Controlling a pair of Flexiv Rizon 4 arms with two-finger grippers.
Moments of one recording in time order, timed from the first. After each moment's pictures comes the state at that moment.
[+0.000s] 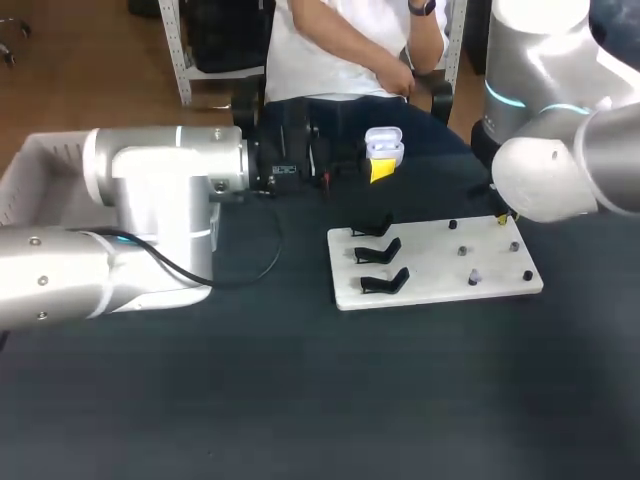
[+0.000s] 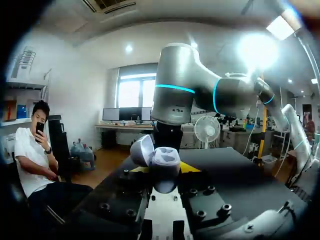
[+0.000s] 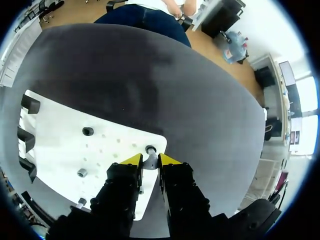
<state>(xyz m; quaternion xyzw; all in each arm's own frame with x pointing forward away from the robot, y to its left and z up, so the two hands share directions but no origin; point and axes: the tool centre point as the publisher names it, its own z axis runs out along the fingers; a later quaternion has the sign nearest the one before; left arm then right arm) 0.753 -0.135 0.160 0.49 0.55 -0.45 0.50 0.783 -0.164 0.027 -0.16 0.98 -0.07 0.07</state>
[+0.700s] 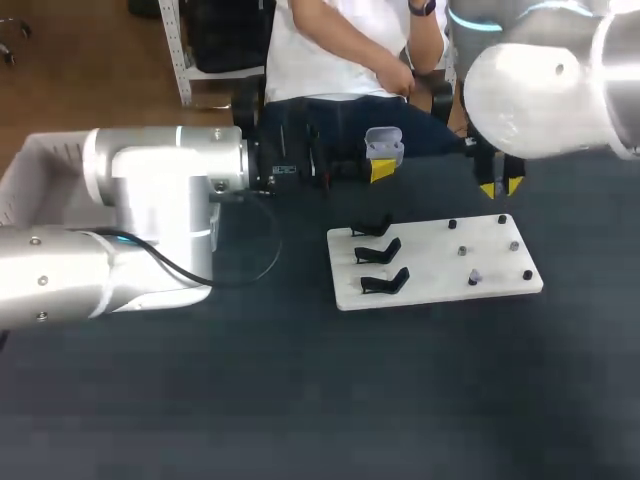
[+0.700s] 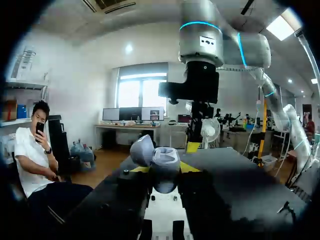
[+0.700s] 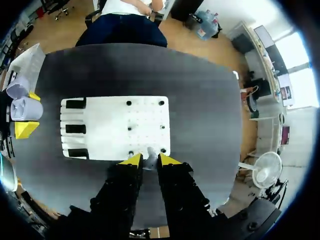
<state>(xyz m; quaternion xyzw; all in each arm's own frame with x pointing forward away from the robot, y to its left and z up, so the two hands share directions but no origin) 0.753 -0.135 0.160 0.49 0.55 -0.45 0.50 0.694 -0.110 0.154 -0.02 0.99 -0.09 0.05</state>
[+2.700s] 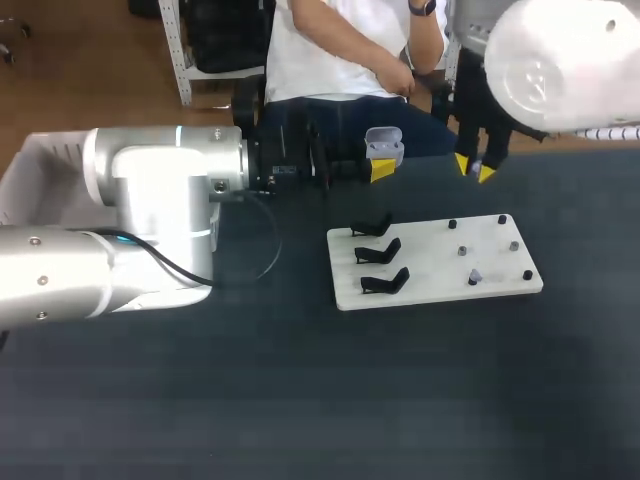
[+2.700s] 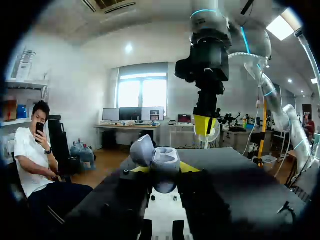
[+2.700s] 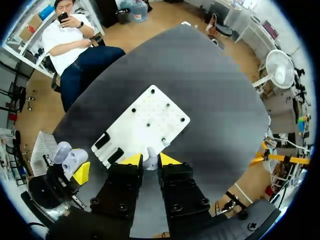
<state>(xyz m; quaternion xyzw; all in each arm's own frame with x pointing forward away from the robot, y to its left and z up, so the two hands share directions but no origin) 0.753 -0.135 0.160 0.49 0.55 -0.45 0.50 0.689 -0.057 0.201 0.35 0.94 0.01 0.08</state>
